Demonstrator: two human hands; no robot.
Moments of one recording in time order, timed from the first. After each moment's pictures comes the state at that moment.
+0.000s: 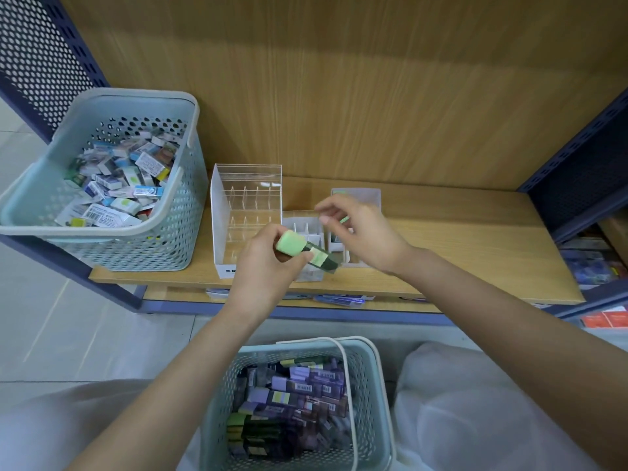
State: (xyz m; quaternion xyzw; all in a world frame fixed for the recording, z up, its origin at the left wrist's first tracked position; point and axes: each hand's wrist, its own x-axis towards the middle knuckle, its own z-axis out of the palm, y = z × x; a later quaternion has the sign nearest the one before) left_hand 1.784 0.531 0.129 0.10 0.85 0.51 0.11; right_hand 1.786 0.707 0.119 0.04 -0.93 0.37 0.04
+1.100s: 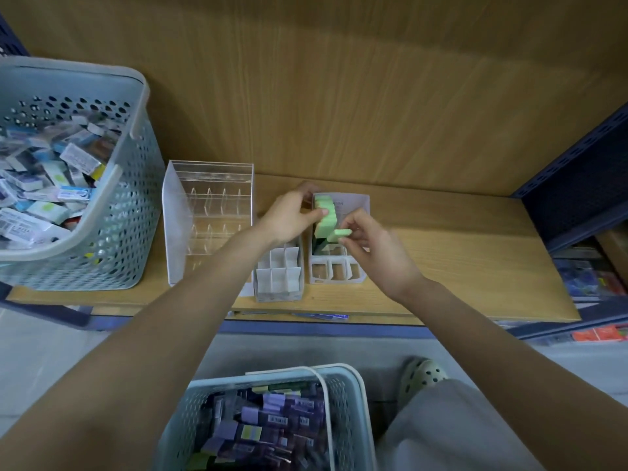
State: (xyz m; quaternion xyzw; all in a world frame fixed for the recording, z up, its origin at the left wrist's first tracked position) left_hand 1.649 0.629 0.048 0.25 0.83 0.45 0.21; right_hand 1.780 0.756 0.068 -0.06 -0.91 0.40 0.05
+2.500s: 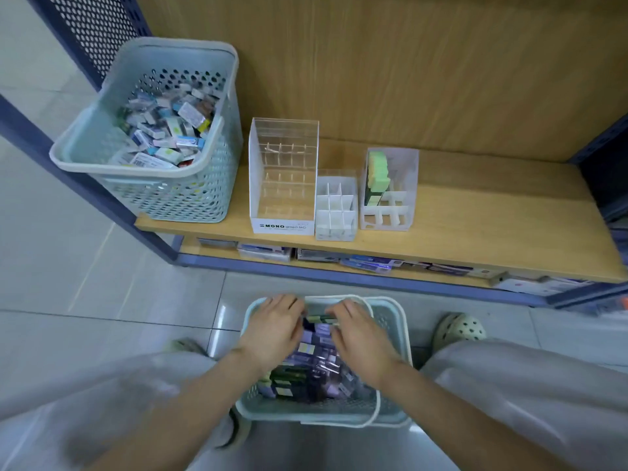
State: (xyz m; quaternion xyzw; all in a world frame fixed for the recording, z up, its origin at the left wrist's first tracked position) left_hand 1.858 0.444 -0.027 0.36 0.91 0.15 0.13; right_hand 1.930 0.613 -0.006 0.03 -0.96 0.25 -0.08
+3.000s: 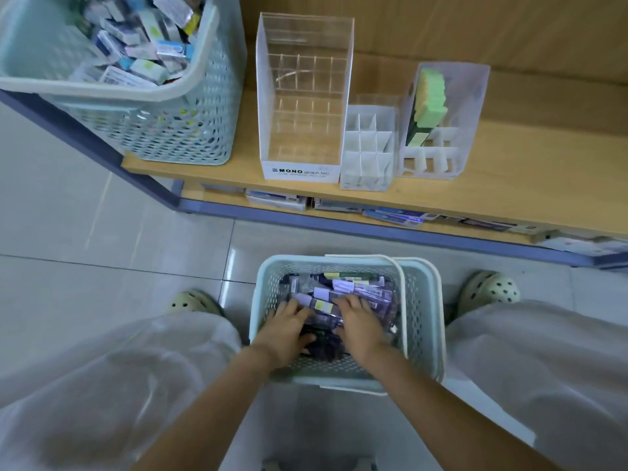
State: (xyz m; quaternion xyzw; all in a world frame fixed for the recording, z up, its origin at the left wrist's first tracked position) left_hand 1.898 0.417 -0.114 0.25 0.88 0.13 0.39; right_hand 1.942 0.580 -0.115 -0.06 -0.92 0.21 -0.31
